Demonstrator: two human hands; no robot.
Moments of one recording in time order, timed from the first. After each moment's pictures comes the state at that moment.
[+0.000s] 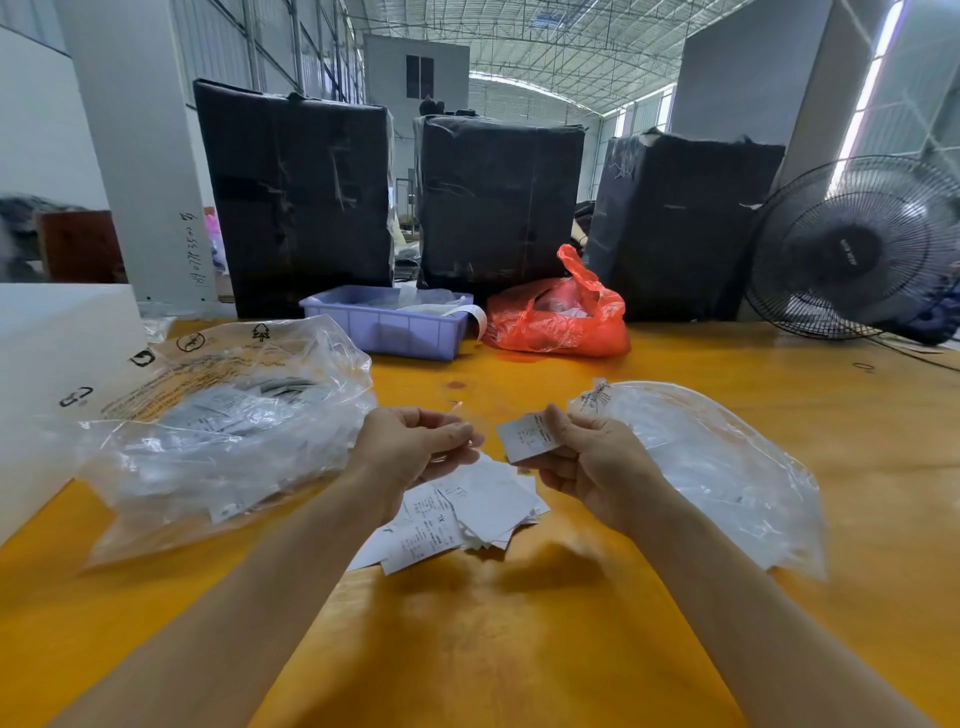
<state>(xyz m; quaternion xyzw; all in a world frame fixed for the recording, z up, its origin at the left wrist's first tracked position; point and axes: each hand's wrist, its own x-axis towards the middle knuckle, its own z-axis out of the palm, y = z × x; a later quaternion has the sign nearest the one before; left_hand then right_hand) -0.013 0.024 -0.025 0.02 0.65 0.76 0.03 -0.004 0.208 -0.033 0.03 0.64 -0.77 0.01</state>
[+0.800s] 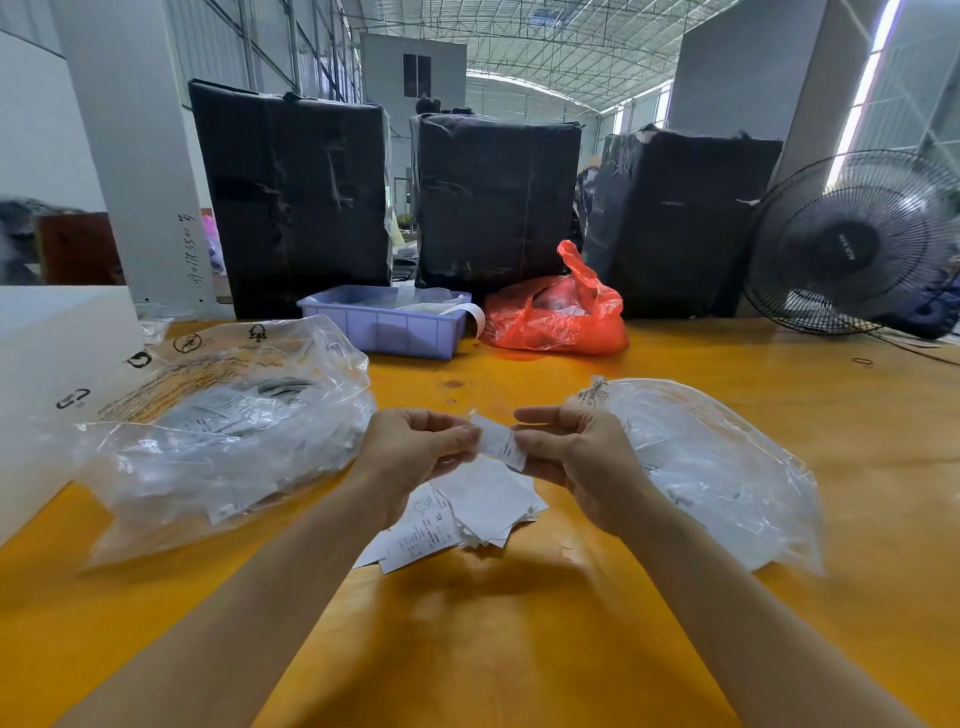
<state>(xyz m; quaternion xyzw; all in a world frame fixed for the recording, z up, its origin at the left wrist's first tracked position) -0.014 0.030 -0.030 0.02 0.68 0.74 0.02 0.001 0.197 -0.031 -0.03 0.65 -0.76 -0.04</state>
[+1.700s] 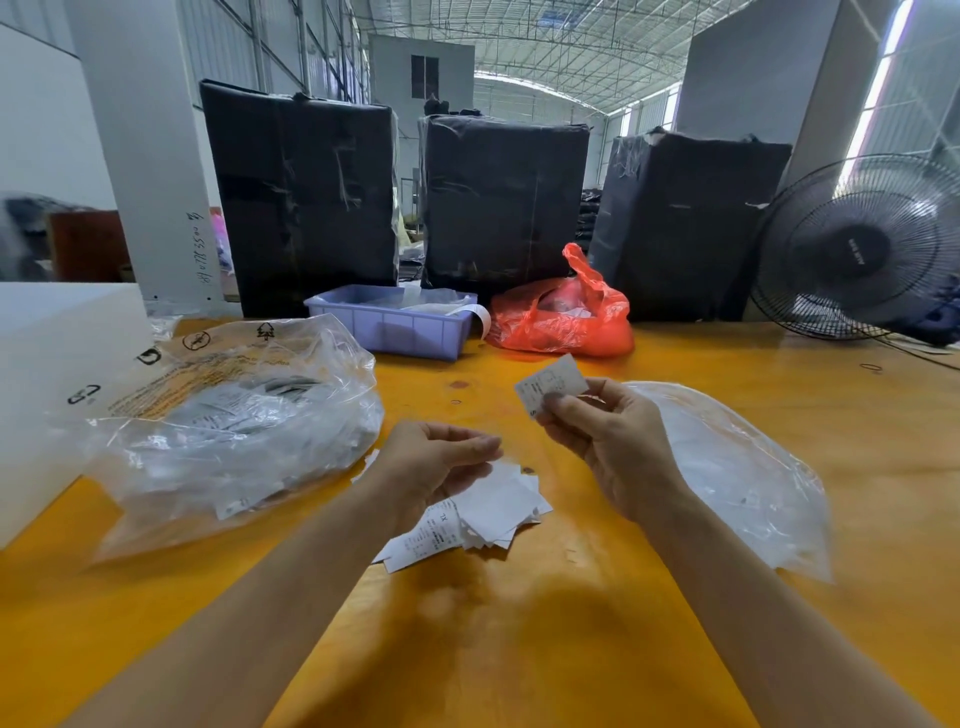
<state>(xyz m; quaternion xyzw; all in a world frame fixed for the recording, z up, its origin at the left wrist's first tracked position) -0.010 0.034 -0.031 0.03 0.66 0.75 0.10 0.004 0.207 -0.018 -0.04 0.57 -0.81 -0.13</state>
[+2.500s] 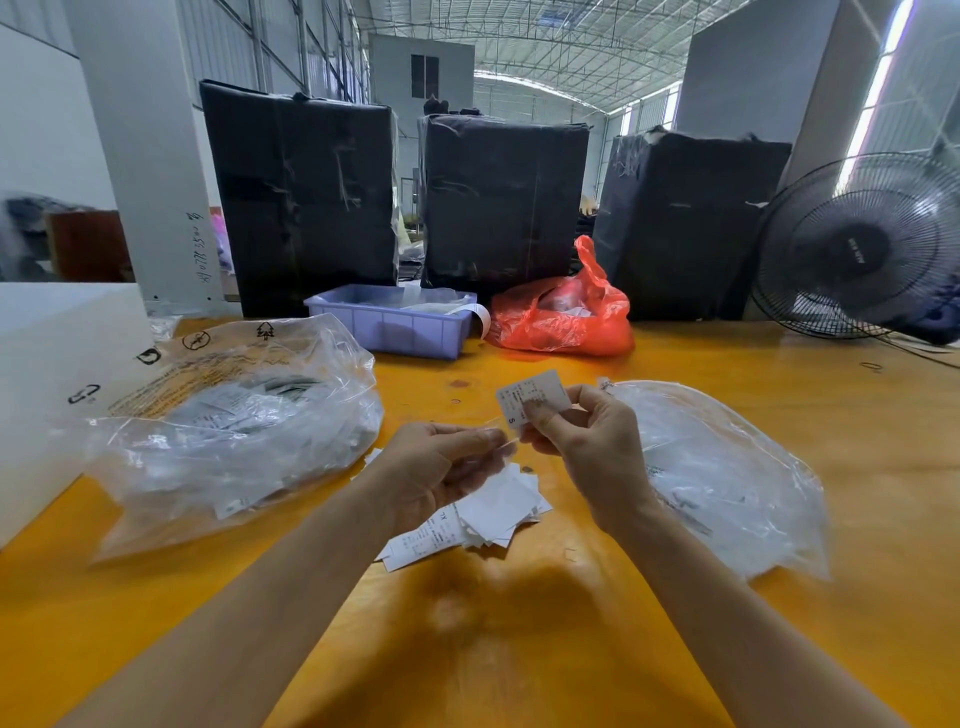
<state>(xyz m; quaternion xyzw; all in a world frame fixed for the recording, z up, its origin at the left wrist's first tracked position) -0.008 0.036 -0.028 0.03 0.60 0.78 0.15 0.006 0.191 -0.030 -0.09 0.70 -0.67 -0.22</state>
